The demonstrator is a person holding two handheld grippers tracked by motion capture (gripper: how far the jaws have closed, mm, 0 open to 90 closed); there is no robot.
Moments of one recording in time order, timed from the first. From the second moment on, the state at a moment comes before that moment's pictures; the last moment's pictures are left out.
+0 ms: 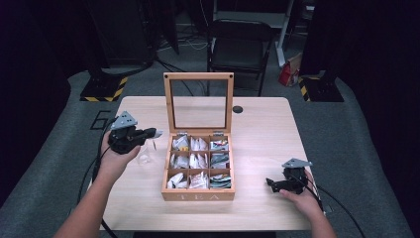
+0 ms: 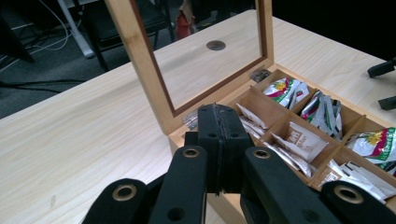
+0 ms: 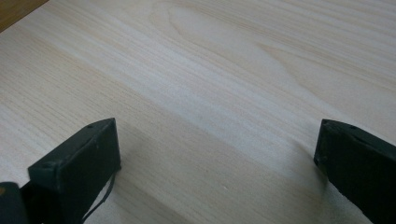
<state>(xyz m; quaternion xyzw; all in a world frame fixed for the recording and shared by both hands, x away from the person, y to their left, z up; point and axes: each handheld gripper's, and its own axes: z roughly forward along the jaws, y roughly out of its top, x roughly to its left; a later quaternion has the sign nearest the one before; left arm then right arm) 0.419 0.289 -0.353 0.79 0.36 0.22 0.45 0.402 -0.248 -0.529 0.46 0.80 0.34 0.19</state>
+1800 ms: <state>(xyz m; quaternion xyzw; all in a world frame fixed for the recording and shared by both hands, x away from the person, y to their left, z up) 0.435 0.334 -0.382 0.77 0.42 0.23 0.43 0.402 -0.248 -0.529 0.46 0.80 0.34 0.19</state>
